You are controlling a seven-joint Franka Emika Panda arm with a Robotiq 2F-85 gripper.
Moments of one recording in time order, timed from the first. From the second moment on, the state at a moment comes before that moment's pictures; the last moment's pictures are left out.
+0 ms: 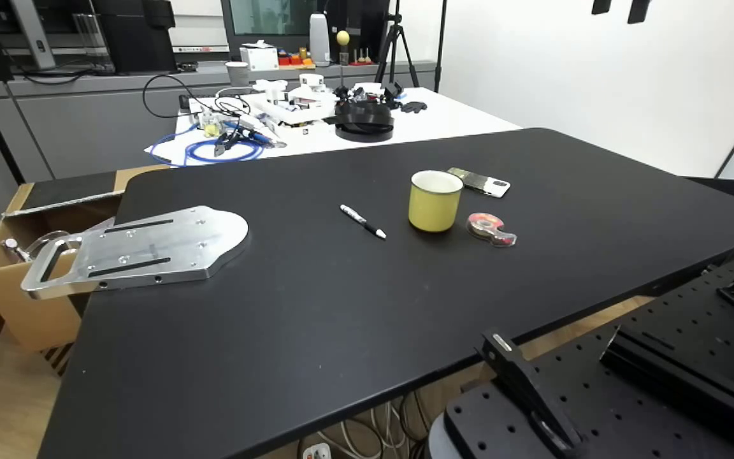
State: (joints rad) arm -0.10 -0.11 -0.24 -2.22 0.00 1.89 -0.35
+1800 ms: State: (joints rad) arm 0.14 0.05 0.14 -2.18 0.12 2.33 -0.14
